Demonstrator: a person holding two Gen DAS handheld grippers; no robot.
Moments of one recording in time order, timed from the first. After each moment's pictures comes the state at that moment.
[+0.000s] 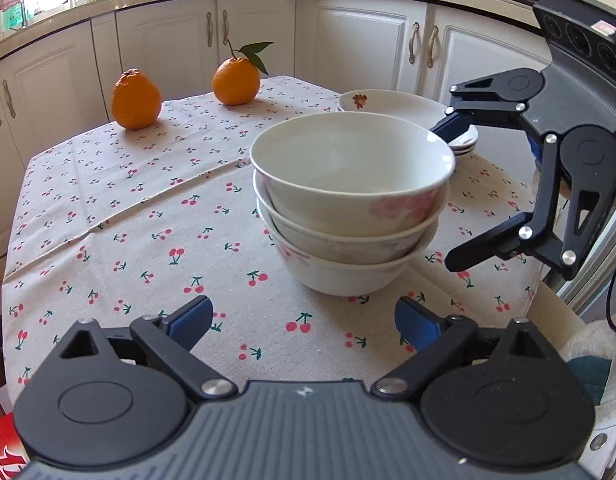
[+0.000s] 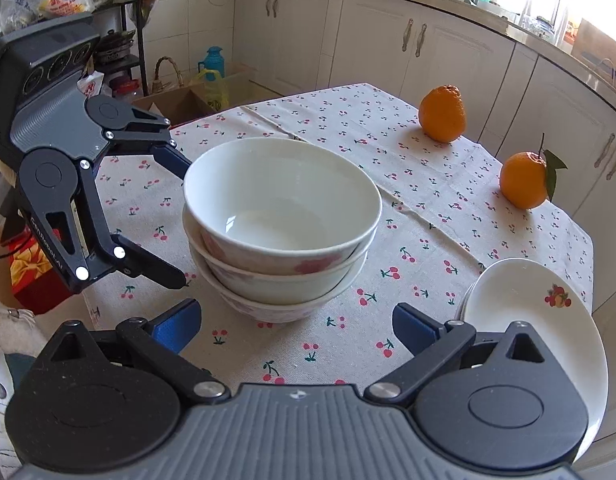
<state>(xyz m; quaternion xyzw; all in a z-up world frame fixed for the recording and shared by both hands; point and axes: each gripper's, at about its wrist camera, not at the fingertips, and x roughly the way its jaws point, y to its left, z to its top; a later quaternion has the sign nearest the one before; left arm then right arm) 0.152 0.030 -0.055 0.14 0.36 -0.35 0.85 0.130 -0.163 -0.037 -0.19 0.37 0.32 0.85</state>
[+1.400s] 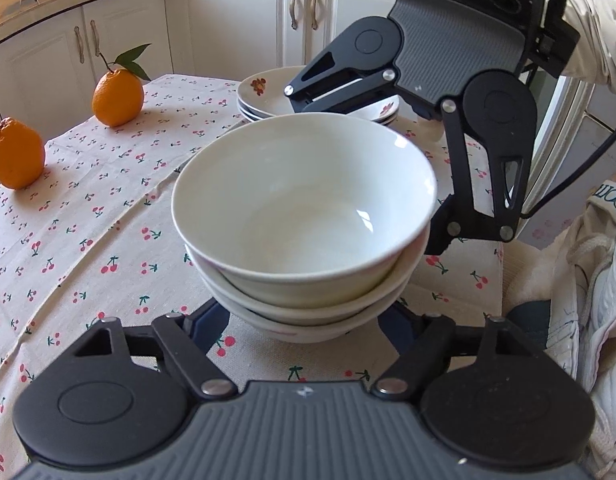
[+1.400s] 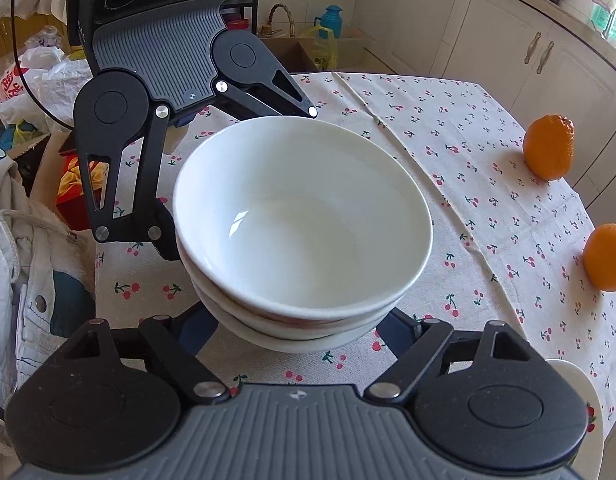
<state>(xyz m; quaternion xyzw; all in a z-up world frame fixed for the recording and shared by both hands) 0.193 0.001 -0.057 0.22 0.36 -0.51 0.75 0.183 -0.147 -0.047 -0.28 0.39 0.47 0.74</state>
